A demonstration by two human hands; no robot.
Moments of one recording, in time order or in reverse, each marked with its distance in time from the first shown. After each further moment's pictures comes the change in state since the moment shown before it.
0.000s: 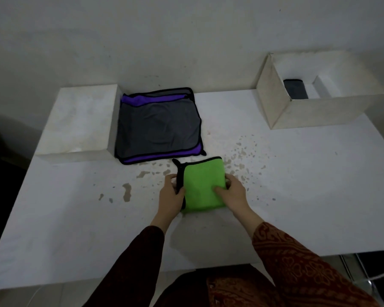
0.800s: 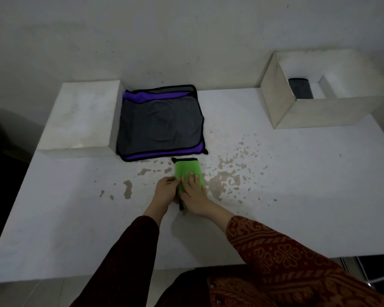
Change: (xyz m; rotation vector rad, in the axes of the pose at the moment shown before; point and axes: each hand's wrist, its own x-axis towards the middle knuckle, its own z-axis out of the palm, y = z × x) left_hand 0.017 0.008 -0.013 -0.306 -0.014 -0.356; right_hand -0.006 -0.023 0.077 -0.549 -0.508 -0.217
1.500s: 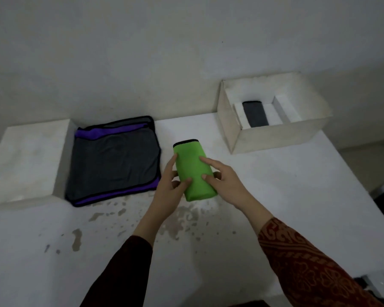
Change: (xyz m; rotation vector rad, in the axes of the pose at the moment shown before) left_hand -0.029 0.113 0.114 0.020 -0.288 0.477; right_hand -0.046 0.086 -0.199 0.589 0.431 -0.219
